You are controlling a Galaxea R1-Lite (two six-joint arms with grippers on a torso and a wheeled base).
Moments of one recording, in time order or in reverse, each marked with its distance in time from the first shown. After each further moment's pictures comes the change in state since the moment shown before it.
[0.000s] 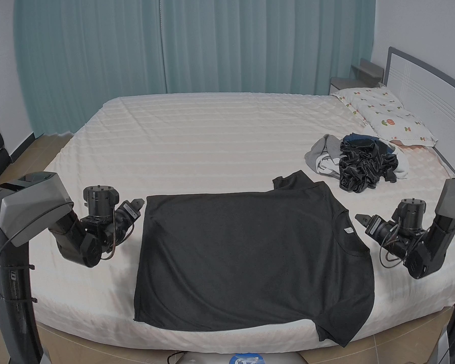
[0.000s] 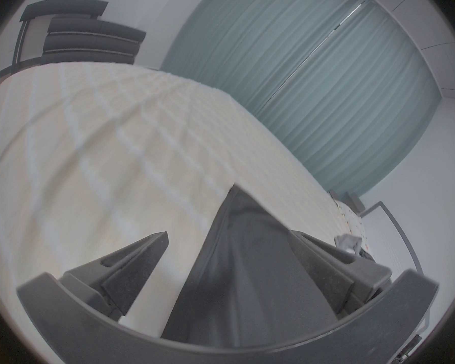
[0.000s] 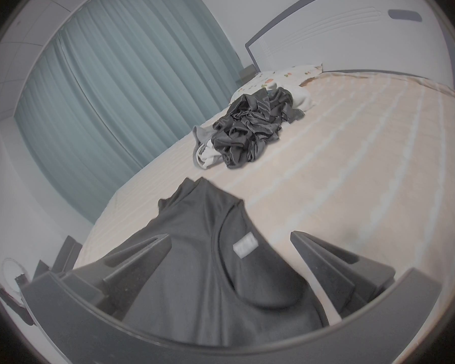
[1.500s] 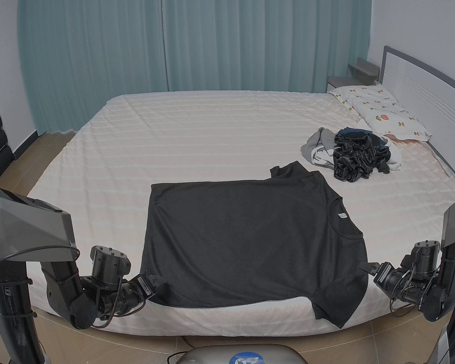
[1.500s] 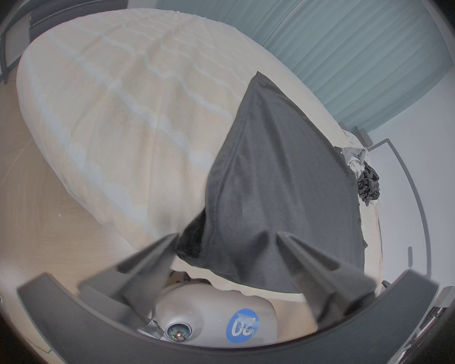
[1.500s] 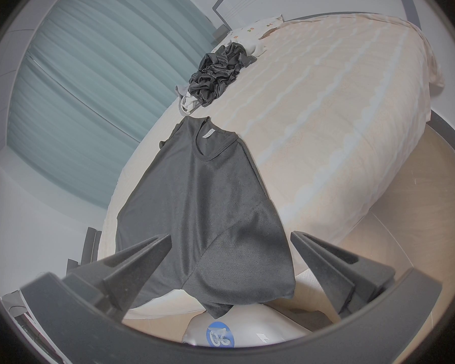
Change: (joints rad) left arm -0.194 -0.064 0.492 -0.099 -0.091 -0.045; right arm 0.019 0.010 0.447 -0.263 0.110 0.143
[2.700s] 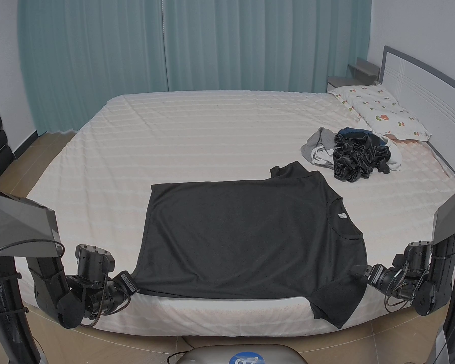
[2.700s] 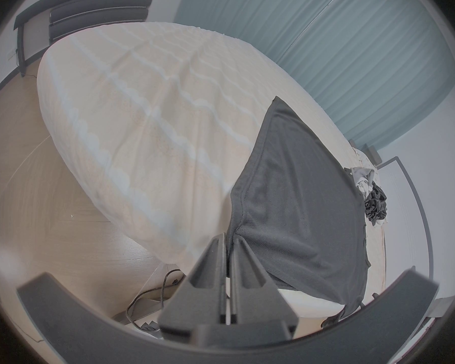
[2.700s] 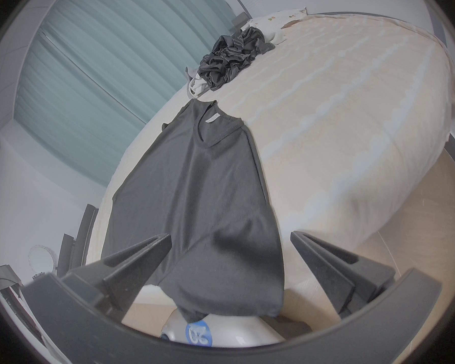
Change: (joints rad) left arm 0.087 -0.056 0.064 -0.019 0.051 -0.003; right arm -0.067 0.149 -0.136 0.000 0.111 -0.160
